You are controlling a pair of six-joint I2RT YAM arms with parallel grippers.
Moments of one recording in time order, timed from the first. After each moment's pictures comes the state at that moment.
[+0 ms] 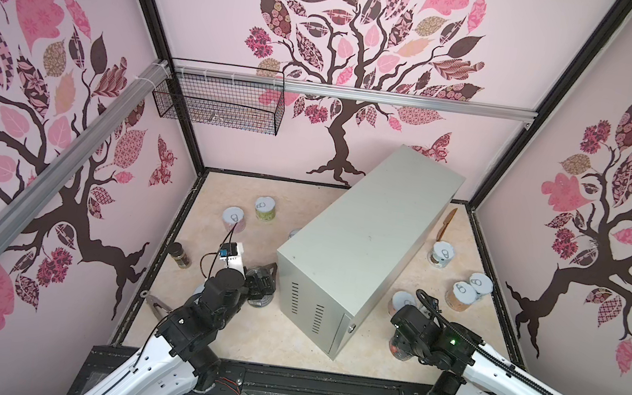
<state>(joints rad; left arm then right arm) -0.62 0.53 0.49 -0.42 -0.33 -0.65 0.88 0.83 0.56 -1.02 0.37 1.11</state>
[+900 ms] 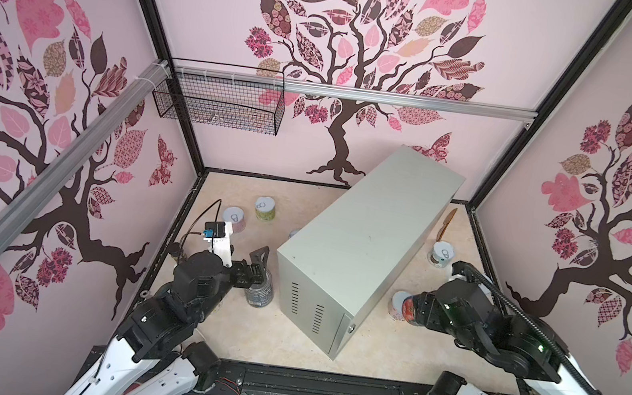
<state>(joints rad) -0.63 0.57 0.89 -0.68 -0.35 -0.45 0.88 0.81 1.23 -1.36 0.44 0.85</state>
